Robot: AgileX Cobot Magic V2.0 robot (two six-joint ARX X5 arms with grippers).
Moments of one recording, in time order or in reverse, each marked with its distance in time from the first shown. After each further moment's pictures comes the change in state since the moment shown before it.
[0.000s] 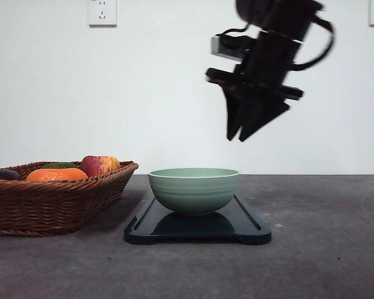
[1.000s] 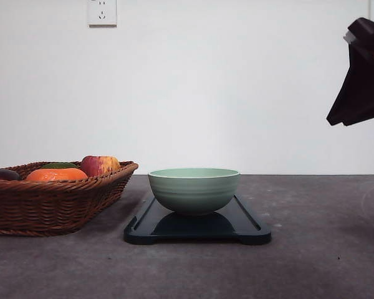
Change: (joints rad) left_arx -0.055 0.087 0.117 0.001 0.125 -0.191; right_arx 0.000 -0.868 -0.780 0.242 0.053 0.007
